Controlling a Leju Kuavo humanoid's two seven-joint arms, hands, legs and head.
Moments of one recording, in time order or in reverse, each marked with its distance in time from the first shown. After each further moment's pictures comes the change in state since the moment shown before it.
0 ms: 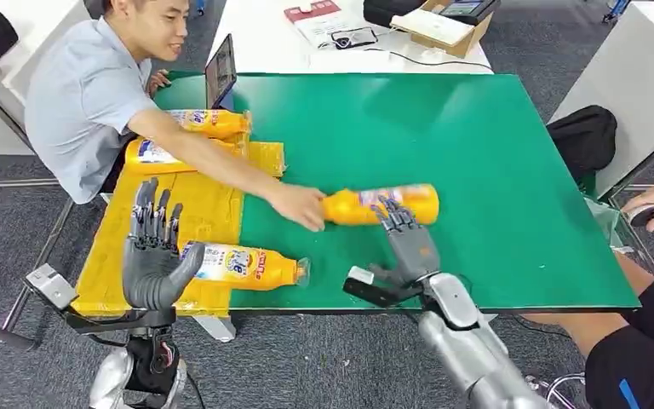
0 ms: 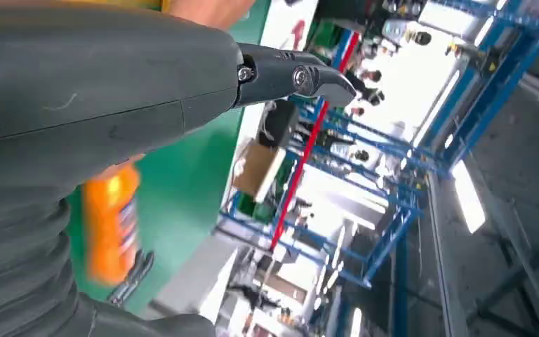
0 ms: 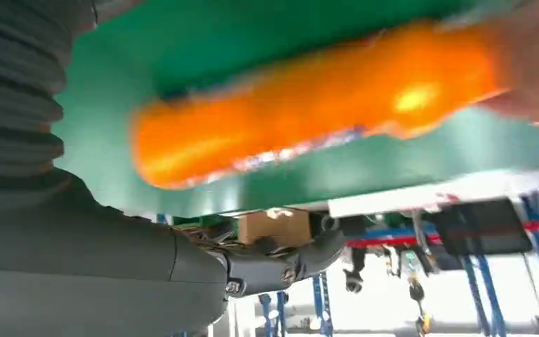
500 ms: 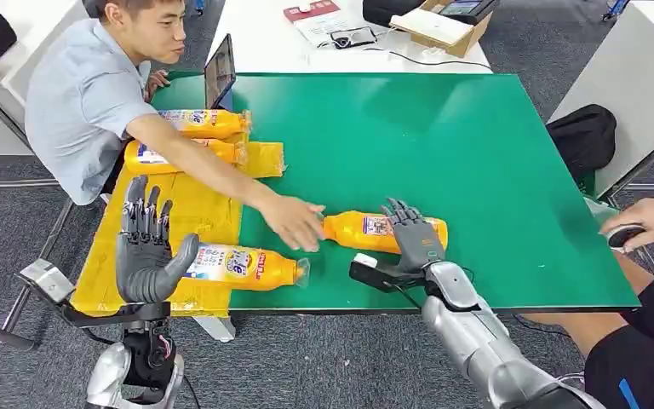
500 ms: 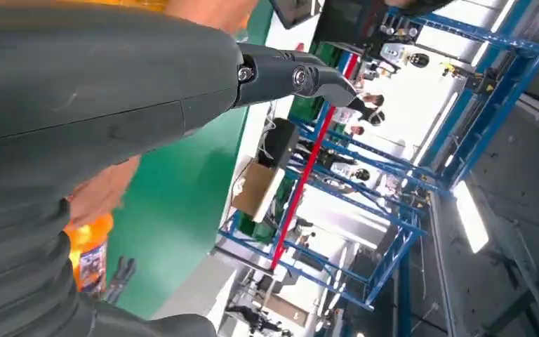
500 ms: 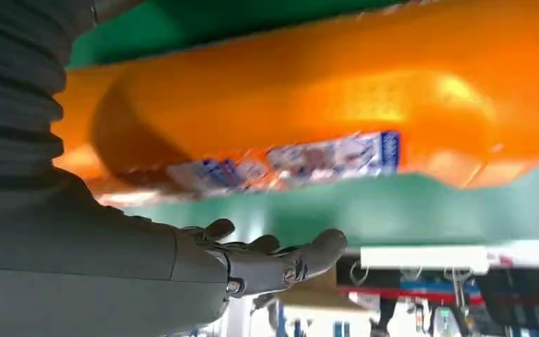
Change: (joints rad) left arm -0.023 -0.003 0.013 0.004 -0.019 0.050 0.011; right arm -0.121 0.034 0.002 0.247 0.007 0.037 0.030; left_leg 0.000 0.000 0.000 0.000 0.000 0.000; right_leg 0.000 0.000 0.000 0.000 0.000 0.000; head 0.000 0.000
